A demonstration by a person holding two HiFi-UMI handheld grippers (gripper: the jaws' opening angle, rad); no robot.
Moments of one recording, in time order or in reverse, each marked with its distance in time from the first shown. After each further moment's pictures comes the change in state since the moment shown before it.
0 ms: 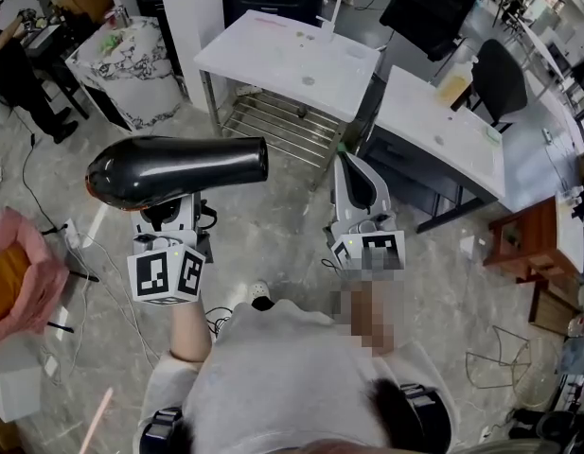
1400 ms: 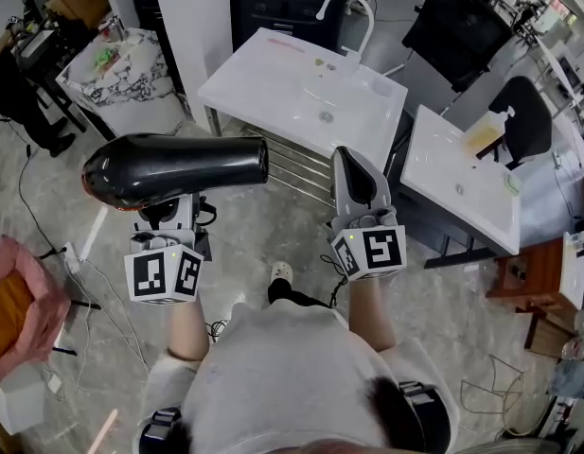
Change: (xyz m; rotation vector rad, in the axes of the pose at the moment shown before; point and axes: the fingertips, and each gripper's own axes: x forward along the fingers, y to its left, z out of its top) left arm 0.212 0.093 -0.032 -0.003 -0.007 0.006; right arm 0.236 -0.052 -0.059 0.012 0.009 0.037
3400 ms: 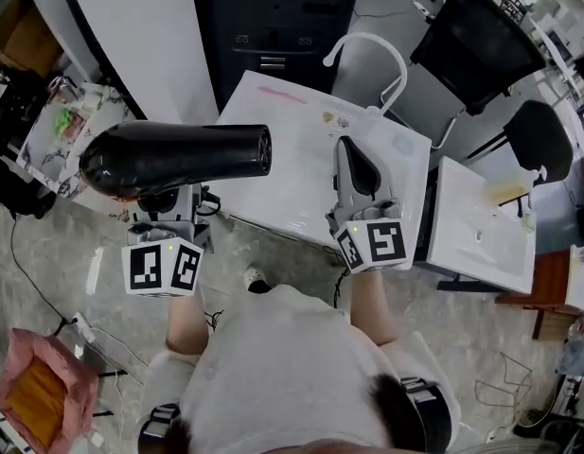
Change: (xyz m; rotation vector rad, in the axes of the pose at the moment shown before) left arm 0.376 0.111 -0.070 -0.061 0.024 -0.149; right arm 0.331 -0.131 -0.088 -0.026 0.018 -0.119
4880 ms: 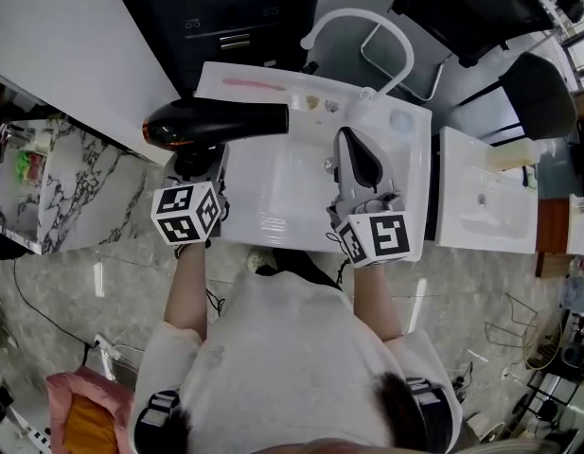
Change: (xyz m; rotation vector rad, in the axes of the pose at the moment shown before) left arm 0.162 0.015 -0.257 -0.068 0.642 -0.192; right arm 0.069 -0.072 -0.087 0.045 0.163 -0.185
